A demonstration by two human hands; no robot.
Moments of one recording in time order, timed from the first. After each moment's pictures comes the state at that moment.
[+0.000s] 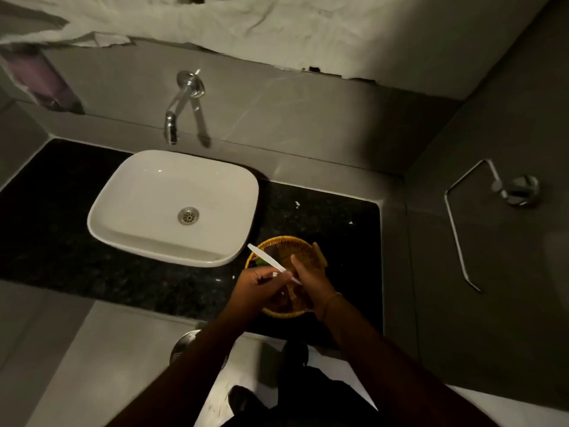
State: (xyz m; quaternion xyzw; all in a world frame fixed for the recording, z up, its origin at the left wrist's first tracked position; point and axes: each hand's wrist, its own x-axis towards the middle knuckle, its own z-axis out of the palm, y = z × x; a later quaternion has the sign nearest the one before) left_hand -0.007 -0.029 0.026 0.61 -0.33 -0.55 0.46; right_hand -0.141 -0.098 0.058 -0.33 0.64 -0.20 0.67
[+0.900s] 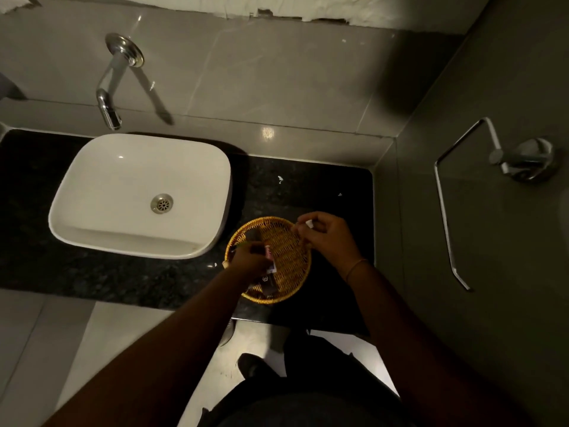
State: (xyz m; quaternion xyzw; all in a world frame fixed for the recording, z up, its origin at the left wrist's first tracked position) left_hand -0.029 -0.120 -0.037 0.75 -0.20 -0.59 0.24; right_hand -0.222 -0.187 0.039 -0.52 0.57 -0.23 0.59
